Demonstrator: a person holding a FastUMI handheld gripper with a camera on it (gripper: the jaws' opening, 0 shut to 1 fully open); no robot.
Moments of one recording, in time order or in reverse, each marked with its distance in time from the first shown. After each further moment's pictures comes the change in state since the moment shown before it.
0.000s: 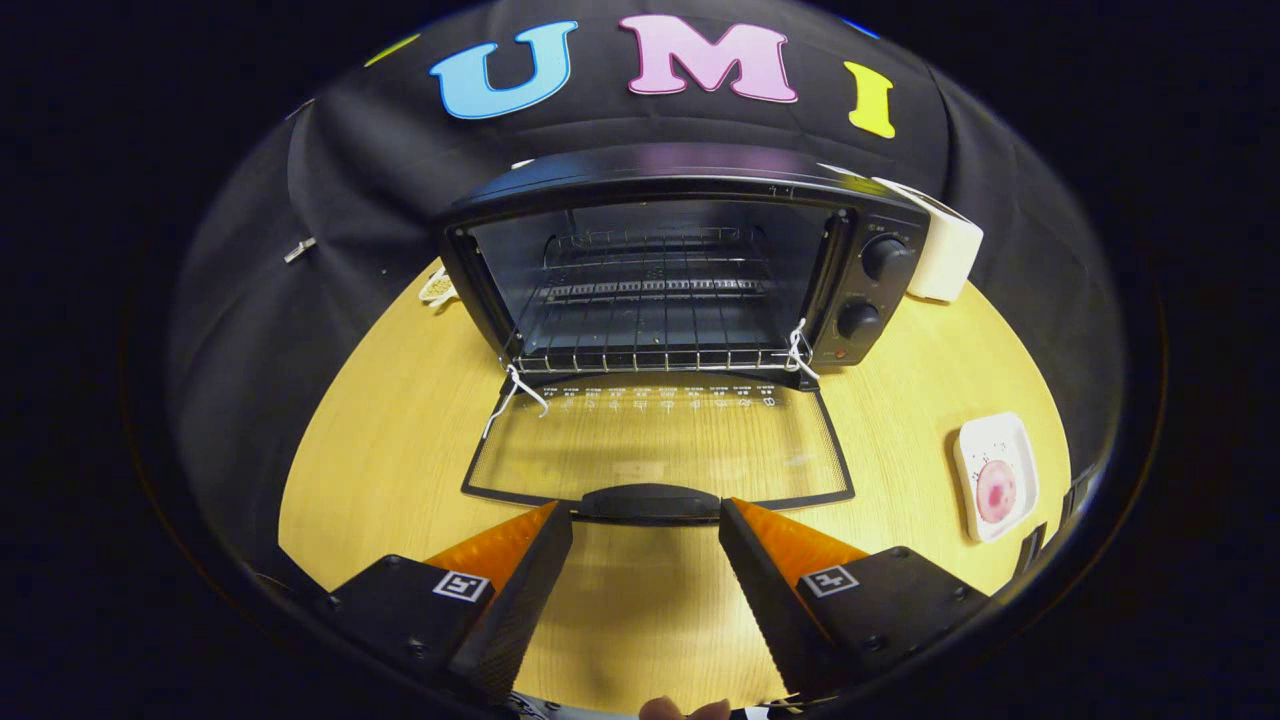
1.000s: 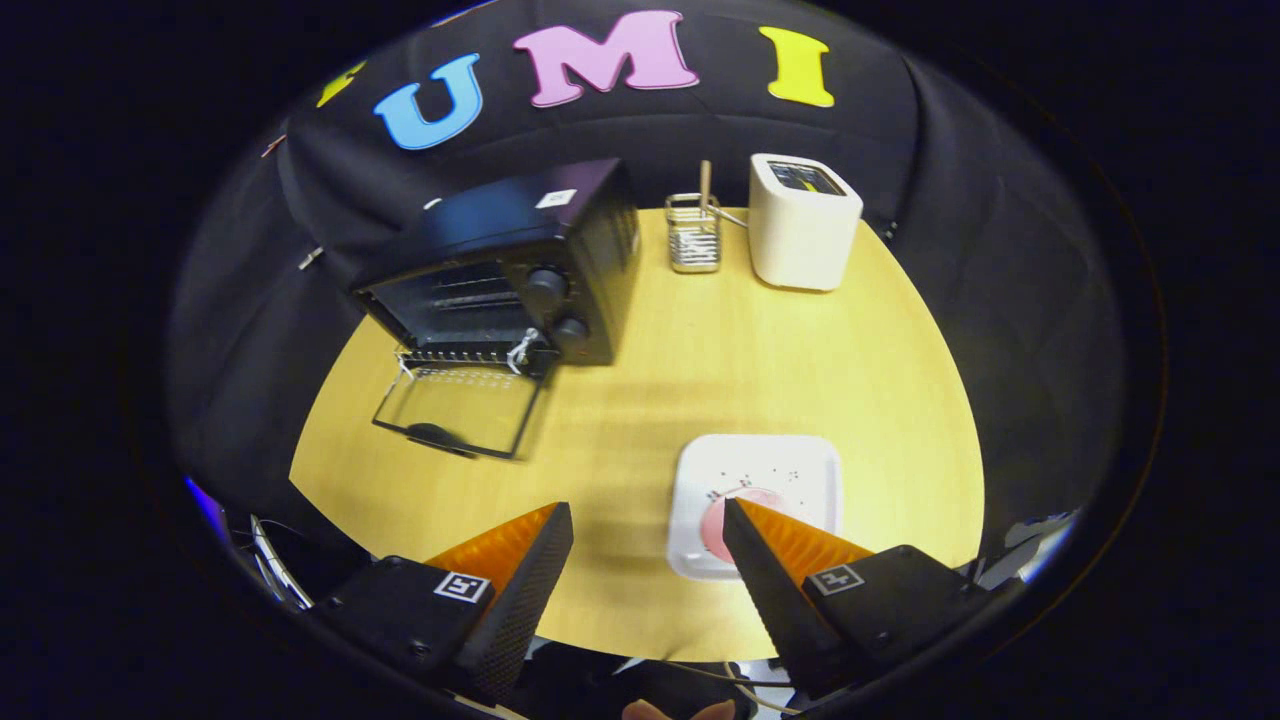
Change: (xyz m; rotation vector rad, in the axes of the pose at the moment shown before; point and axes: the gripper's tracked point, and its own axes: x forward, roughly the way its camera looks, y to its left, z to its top) arm -0.092 -0.294 0.026 -0.020 0.162 0.040
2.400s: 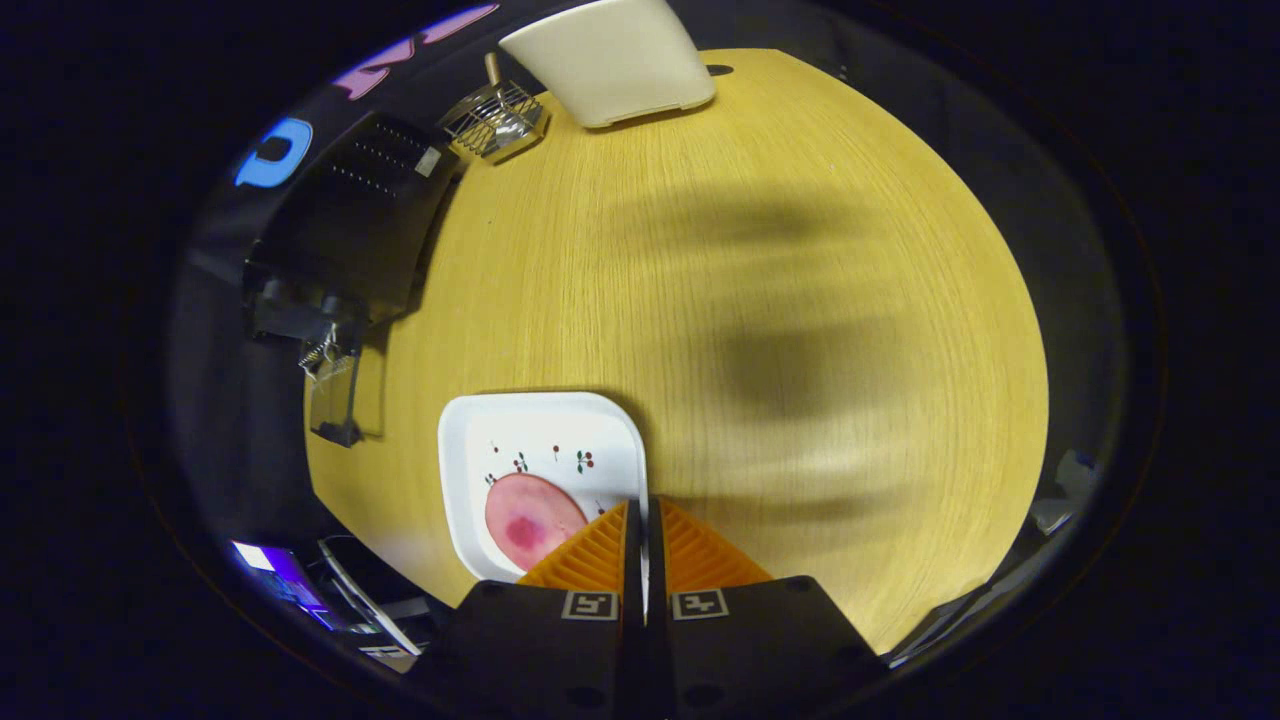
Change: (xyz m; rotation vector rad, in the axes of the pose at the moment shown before) arm 0.080 -0.126 -0.053 0.302 0.345 0.177
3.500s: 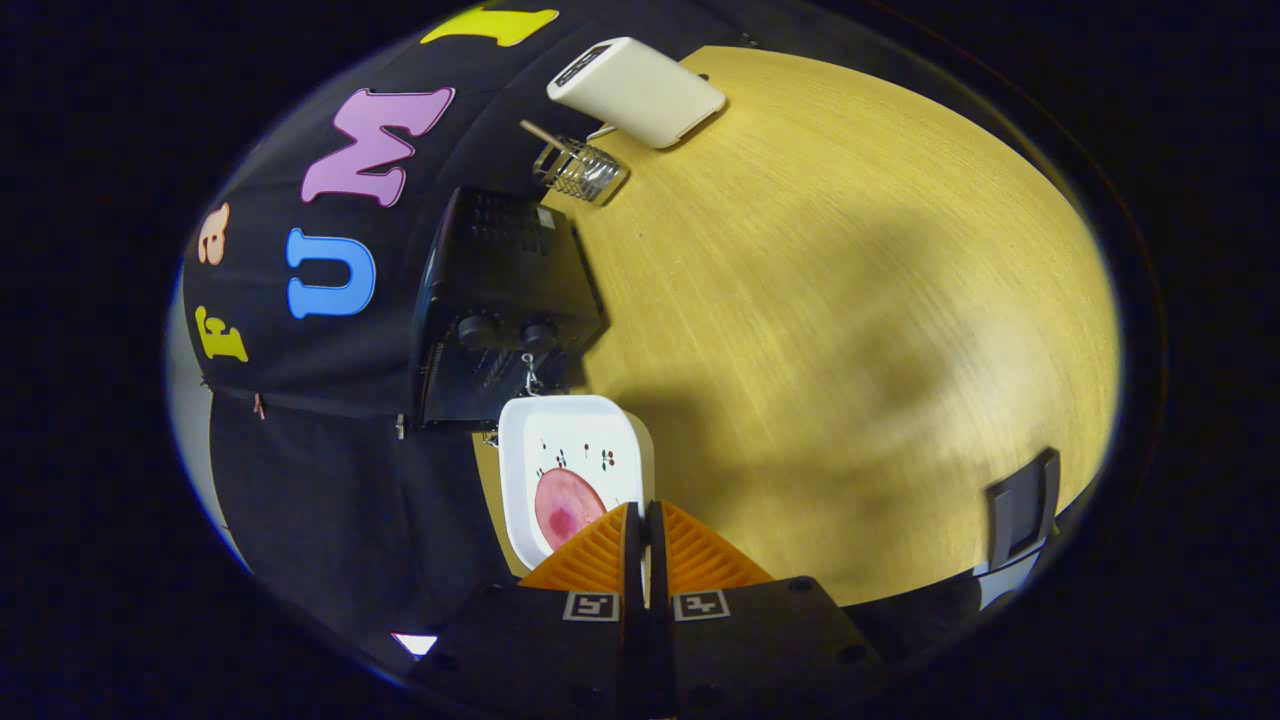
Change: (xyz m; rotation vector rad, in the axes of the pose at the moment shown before) arm -0.034 0.192 -0.048 0.361 -0.162 0.318
